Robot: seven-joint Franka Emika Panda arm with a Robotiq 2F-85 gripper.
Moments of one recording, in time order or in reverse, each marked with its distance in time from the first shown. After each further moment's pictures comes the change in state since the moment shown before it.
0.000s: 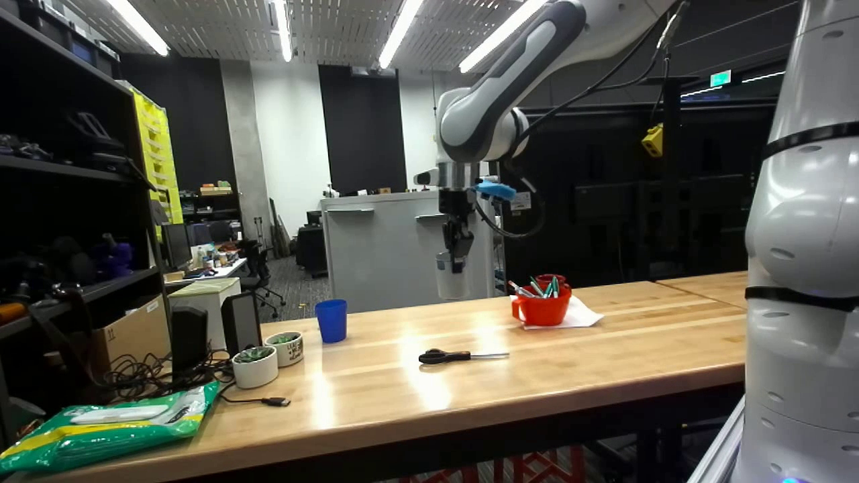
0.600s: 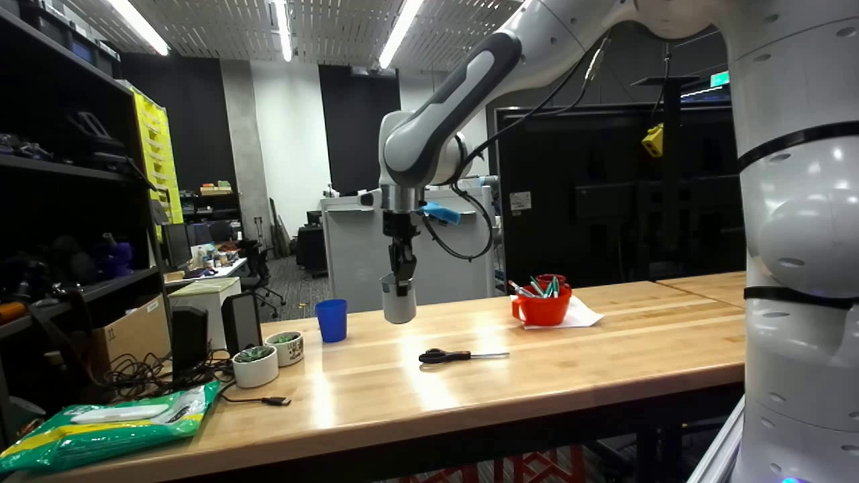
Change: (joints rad) arm 0.025 0.263 0.127 0.219 0.000 0.045 0.087
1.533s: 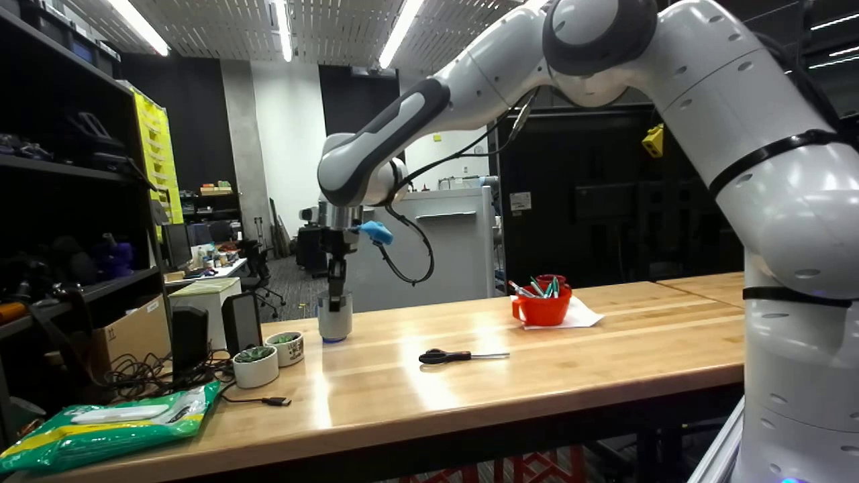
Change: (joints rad) arm 0.025 0.375 0.081 0.458 -0.001 -0.057 0.138
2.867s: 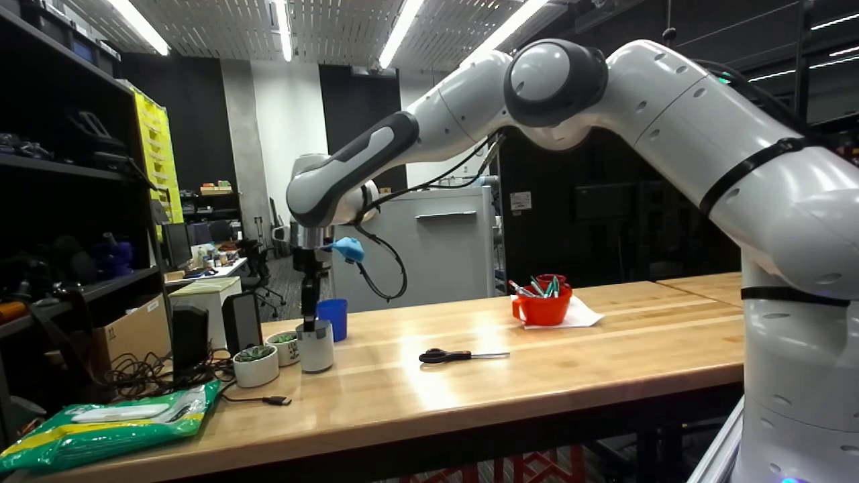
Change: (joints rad) arm 0.057 0.230 0.001 0.297 -0.058 -0.100 0.048
